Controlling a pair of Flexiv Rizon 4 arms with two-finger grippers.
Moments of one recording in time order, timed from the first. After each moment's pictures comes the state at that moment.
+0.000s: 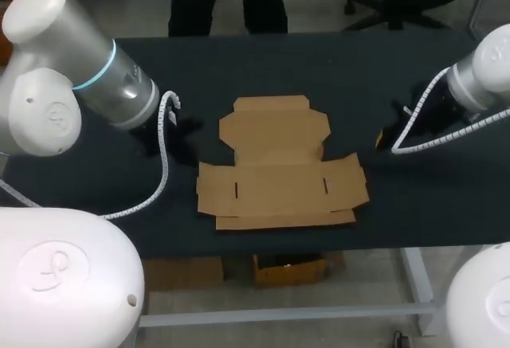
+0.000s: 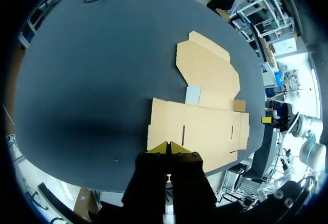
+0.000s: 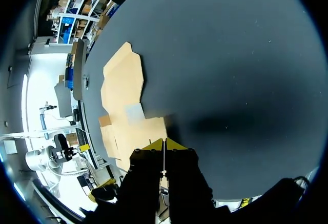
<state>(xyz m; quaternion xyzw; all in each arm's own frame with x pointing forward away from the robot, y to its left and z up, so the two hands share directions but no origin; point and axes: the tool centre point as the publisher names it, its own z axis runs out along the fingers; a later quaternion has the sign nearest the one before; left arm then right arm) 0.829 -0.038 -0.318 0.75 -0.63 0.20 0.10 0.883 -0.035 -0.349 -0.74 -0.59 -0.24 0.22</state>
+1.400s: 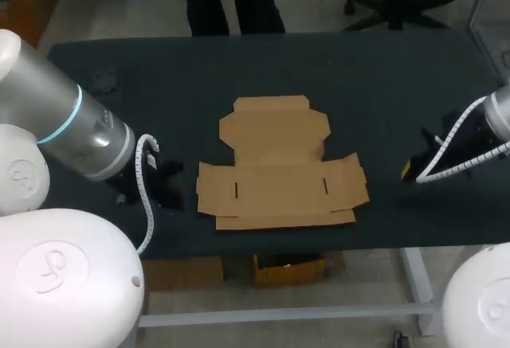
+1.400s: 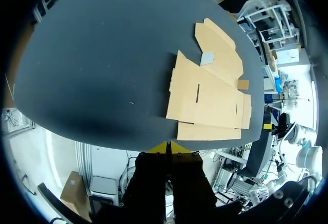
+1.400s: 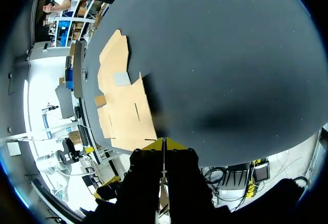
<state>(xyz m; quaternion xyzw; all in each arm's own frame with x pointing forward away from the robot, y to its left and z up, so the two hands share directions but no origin) 0.731 -0.022 -0.324 0.77 -0.59 0.20 0.13 0.797 -0.067 -0.344 -0.76 -0.57 -0.23 0.24</state>
